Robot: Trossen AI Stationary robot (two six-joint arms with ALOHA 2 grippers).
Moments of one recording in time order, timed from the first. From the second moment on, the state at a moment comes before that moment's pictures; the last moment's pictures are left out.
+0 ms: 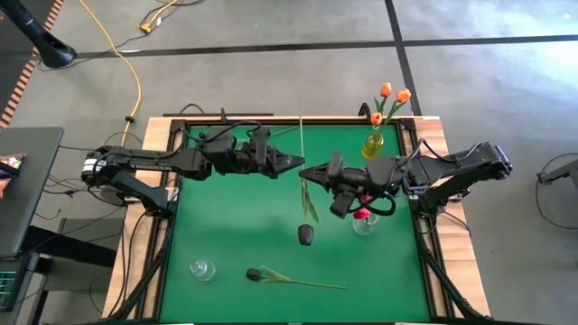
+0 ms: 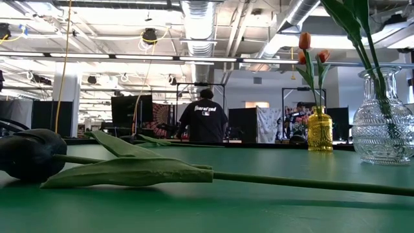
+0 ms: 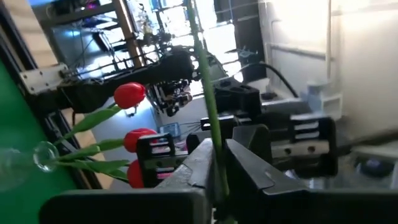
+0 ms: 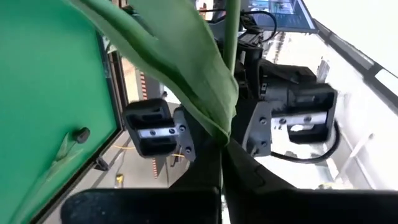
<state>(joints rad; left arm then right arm) 0.05 1.39 1.19 0.35 0.05 -1.33 0.28 1.36 1.41 -0.19 0.50 -1.58</state>
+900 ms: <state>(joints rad) 0.11 1.21 1.19 0.04 0.02 -0.08 0.18 1.27 1.50 -0.21 0.50 -0.52</state>
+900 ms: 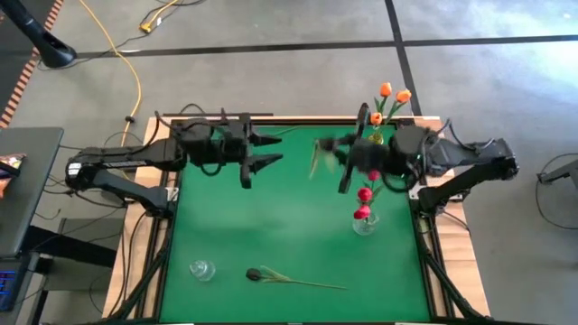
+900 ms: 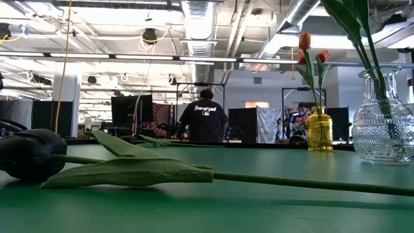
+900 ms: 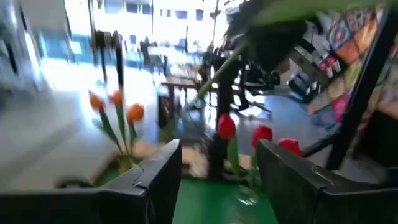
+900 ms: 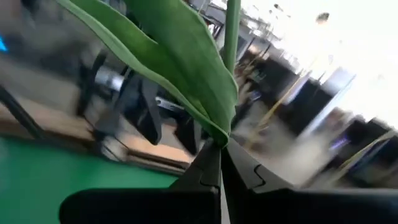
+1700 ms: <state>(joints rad) -0.02 1.33 1.19 0.21 -0.04 -0.14 0.07 1.38 1.55 -0.27 0.10 0.03</state>
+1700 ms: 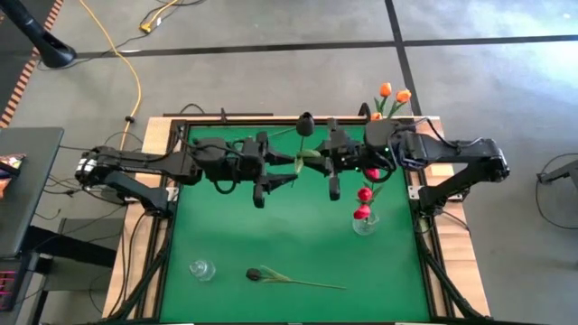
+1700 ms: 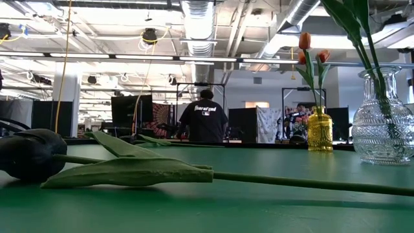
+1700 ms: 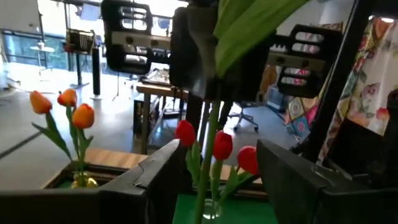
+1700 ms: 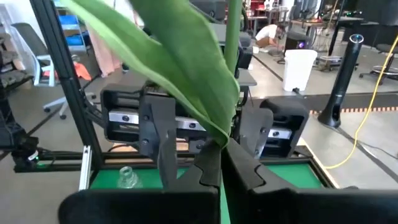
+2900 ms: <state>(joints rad) -0.03 1.33 1.19 0.18 -0.06 -0.17 0.08 1.40 1.55 -0.31 0.09 0.12</state>
